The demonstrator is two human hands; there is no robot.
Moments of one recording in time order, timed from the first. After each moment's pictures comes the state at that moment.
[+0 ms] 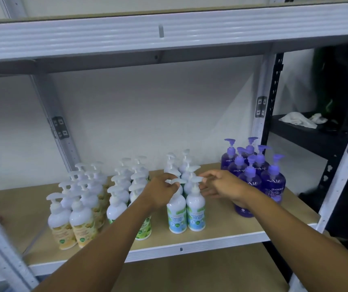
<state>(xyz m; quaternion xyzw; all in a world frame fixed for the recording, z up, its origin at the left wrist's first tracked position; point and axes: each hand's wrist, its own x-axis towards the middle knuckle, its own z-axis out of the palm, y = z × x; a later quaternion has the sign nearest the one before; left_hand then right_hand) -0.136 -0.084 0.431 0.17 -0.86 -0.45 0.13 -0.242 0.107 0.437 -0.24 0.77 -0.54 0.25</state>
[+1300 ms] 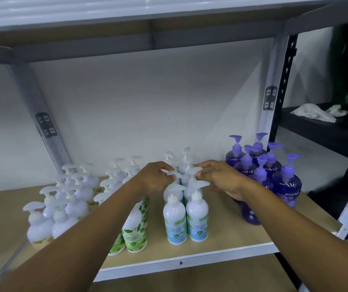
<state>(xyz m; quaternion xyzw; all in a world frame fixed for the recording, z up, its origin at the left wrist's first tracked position) -0.186 -0.121 0.449 0.19 -0.86 -0.47 0.06 -0.310 0.073 0.416 -0.25 0.75 -0.56 0.25</state>
